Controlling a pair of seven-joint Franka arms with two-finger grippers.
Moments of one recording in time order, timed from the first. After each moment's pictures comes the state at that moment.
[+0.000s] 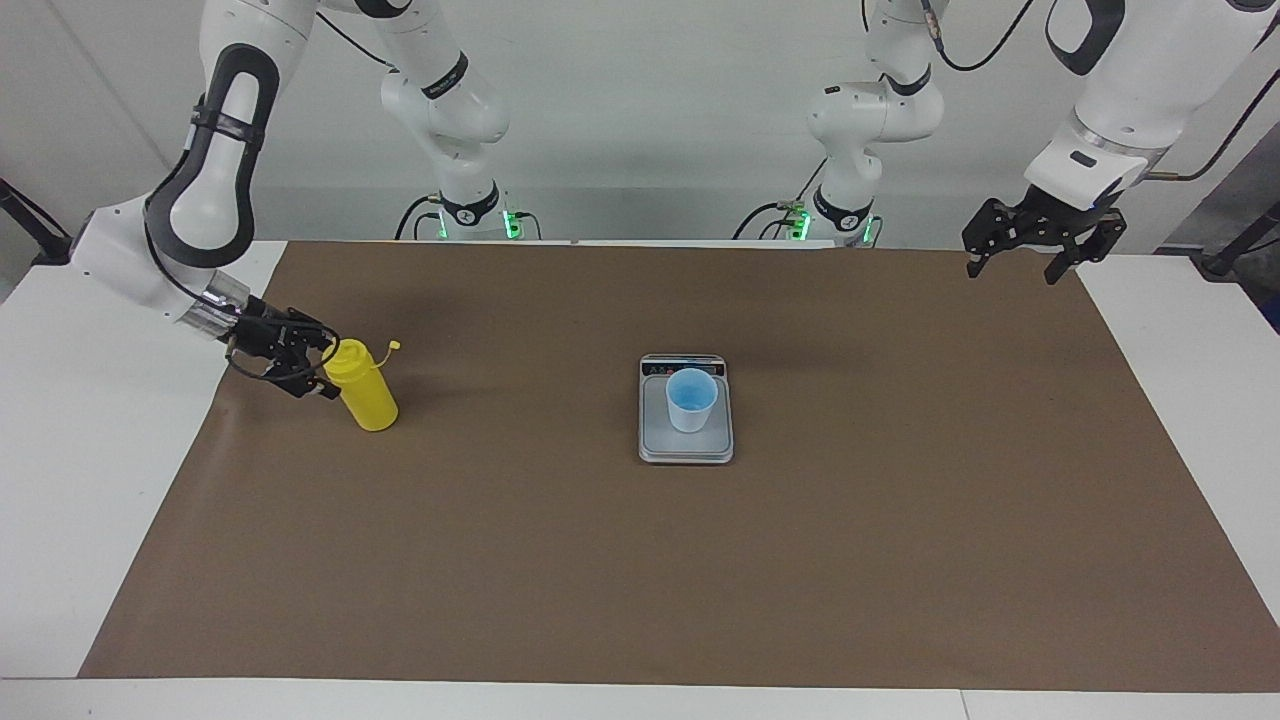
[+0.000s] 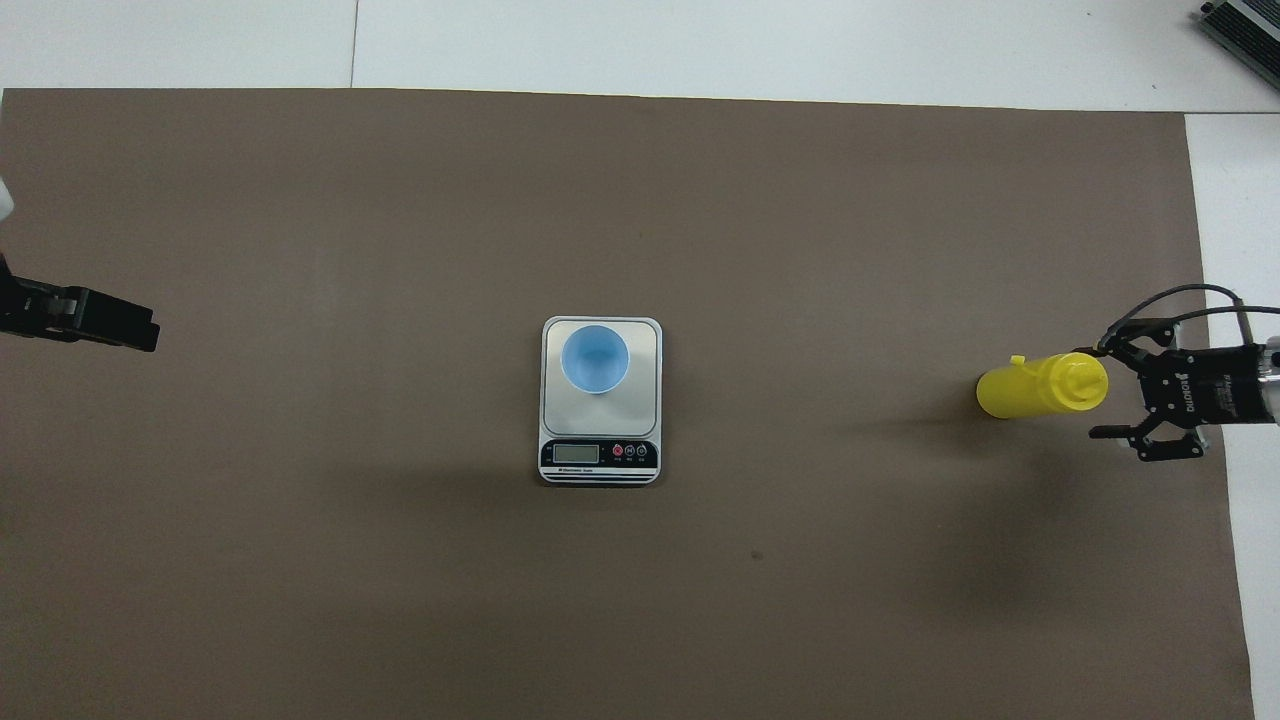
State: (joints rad) left arm -0.01 -0.02 -0.06 -1.56 0.00 1.54 0.10; right arm -0.38 0.16 -0.06 -2.01 0.55 1.89 0.43
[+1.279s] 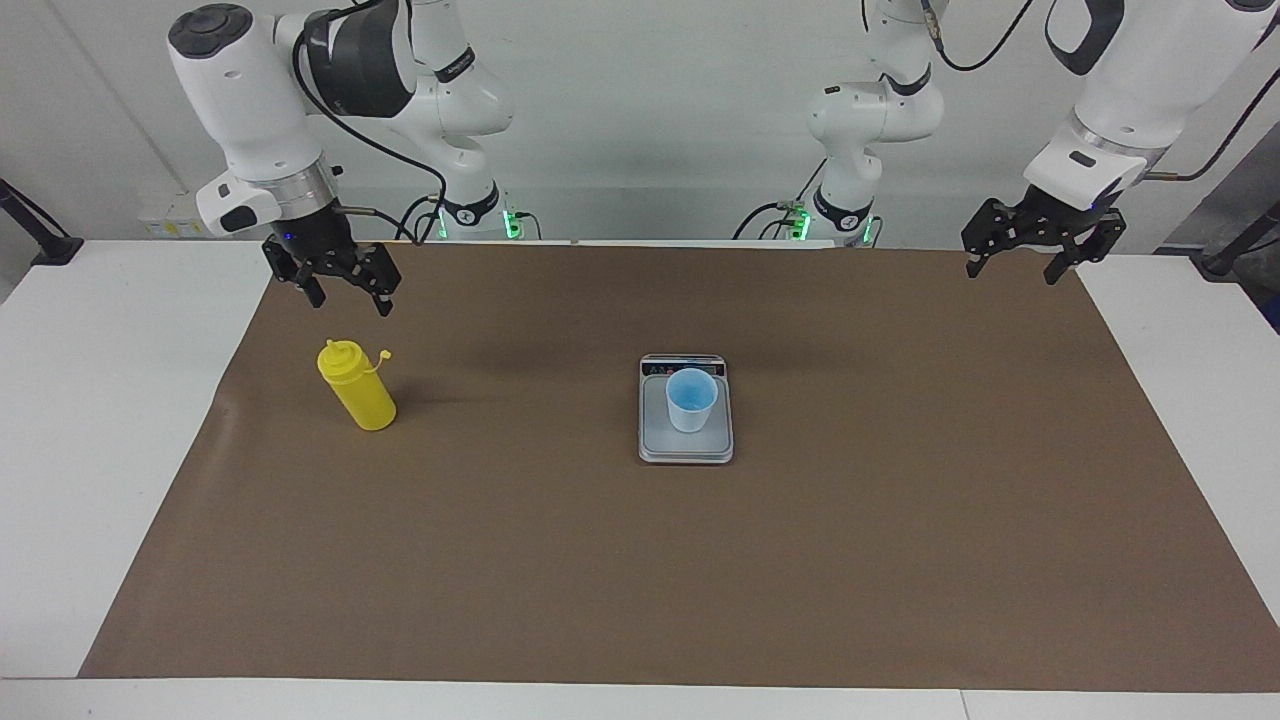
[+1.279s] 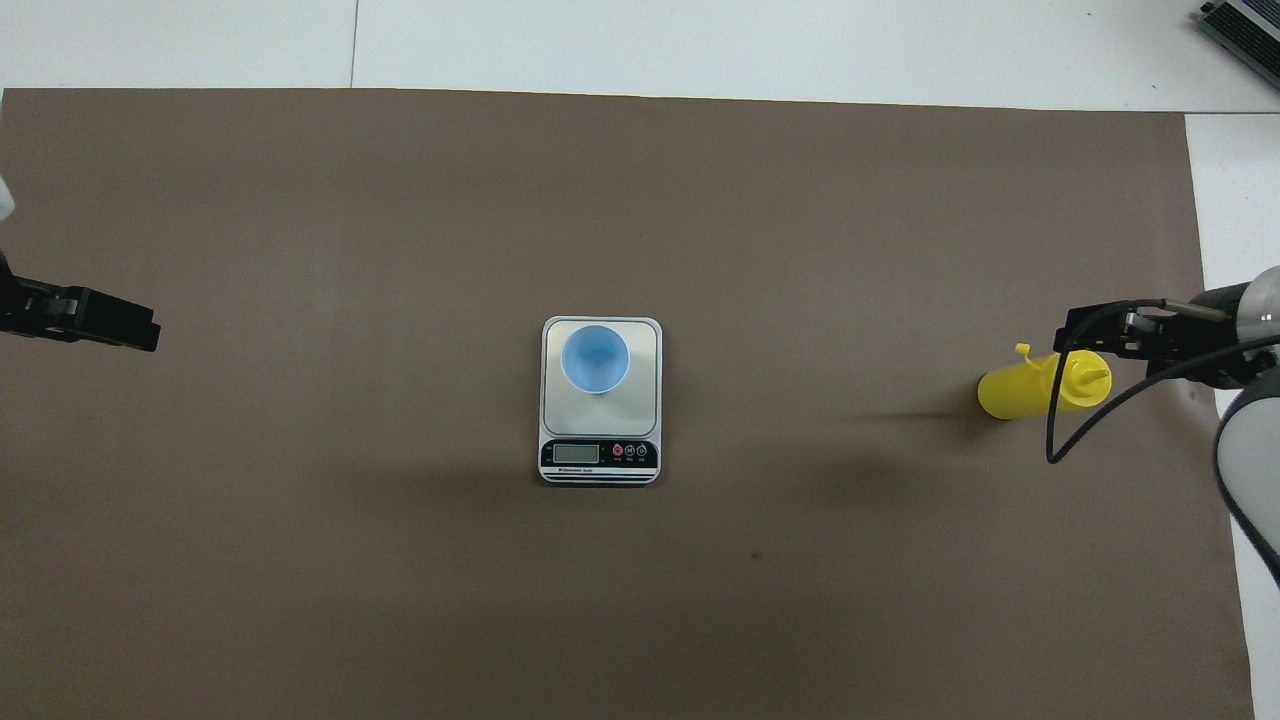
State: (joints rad) left arm -0.01 -0.02 -0.06 -1.56 0.00 1.54 0.10; right arm 0.03 -0.11 -0.03 -1.86 0.00 1.83 0.16
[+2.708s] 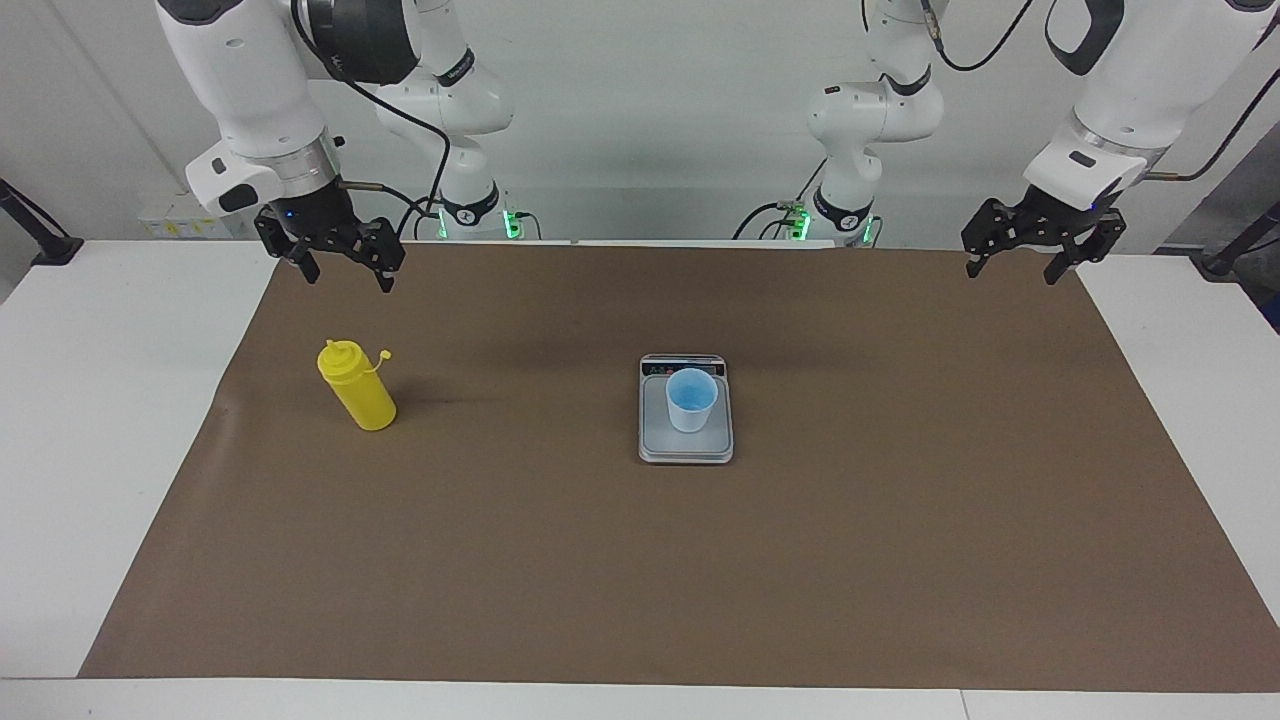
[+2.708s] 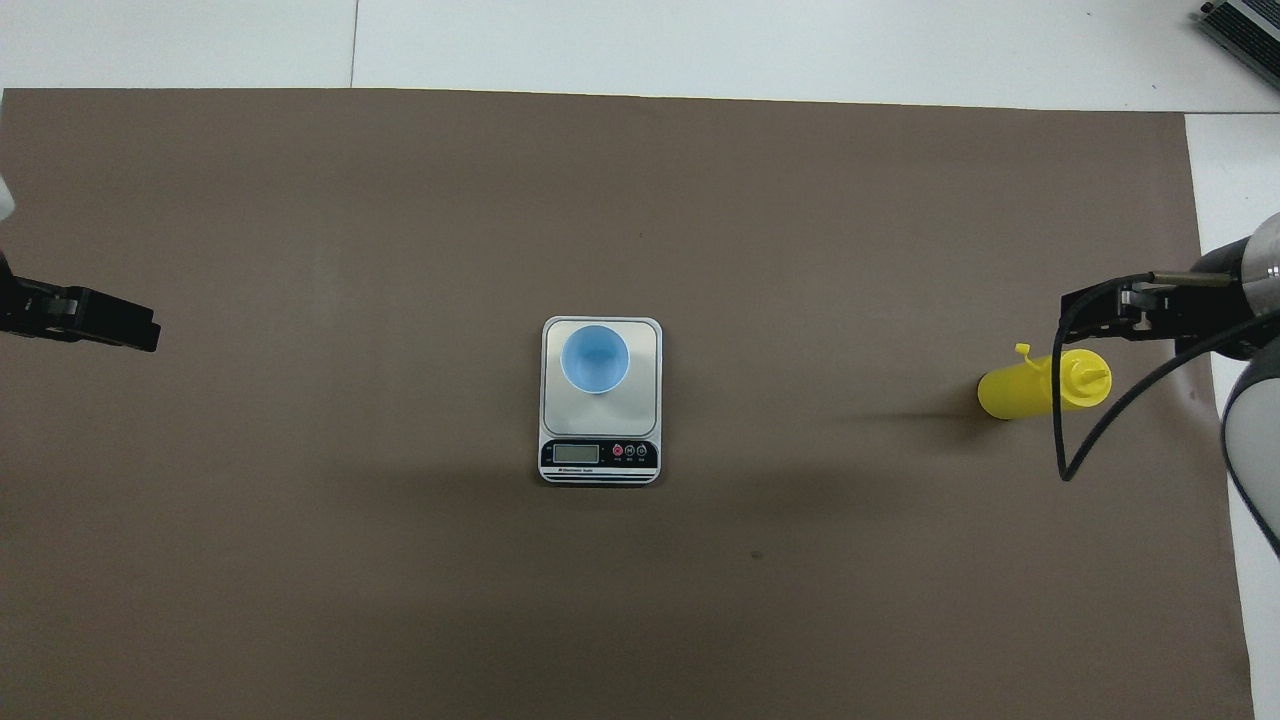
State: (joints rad) left arm -0.01 -0.02 -0.06 -1.56 0.00 1.54 0.10; right arm 0.07 -0.02 -0.04 -1.65 -0.04 1.61 0.16
